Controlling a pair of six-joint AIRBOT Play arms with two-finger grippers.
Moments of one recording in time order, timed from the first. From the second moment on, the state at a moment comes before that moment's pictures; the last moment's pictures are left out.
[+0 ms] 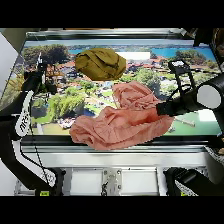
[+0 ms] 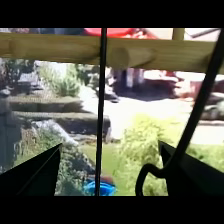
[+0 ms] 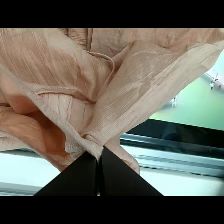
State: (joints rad) left arm 0.10 -1.86 1.55 1.94 -0.93 -1.69; right arm 0.46 -1.00 1.37 -1.69 1.65 1.83
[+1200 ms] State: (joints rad) left arm 0.11 -1.85 1.55 1.93 -1.00 -1.69; right arm 0.46 -1.00 1.37 -1.69 1.65 1.83
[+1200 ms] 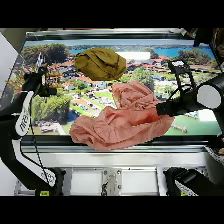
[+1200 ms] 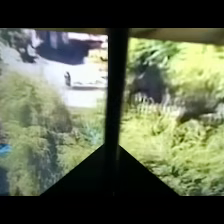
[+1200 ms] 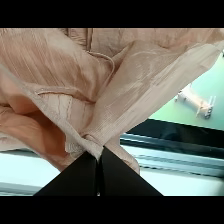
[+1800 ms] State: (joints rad) left arm -0.04 -1.51 1.55 1.93 -1.03 -1.60; right arm 0.46 -1.00 1.37 -1.69 1.65 1.83
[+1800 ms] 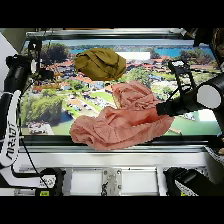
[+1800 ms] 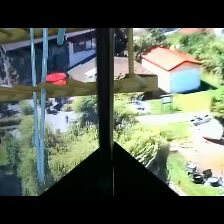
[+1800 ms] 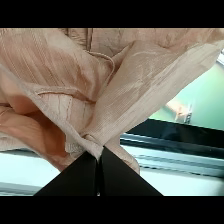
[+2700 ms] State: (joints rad) left arm -0.06 -1.17 1.51 1.21 -1.52 -0.61; right arm 0.46 -1.00 1.37 -1.69 1.65 1.83
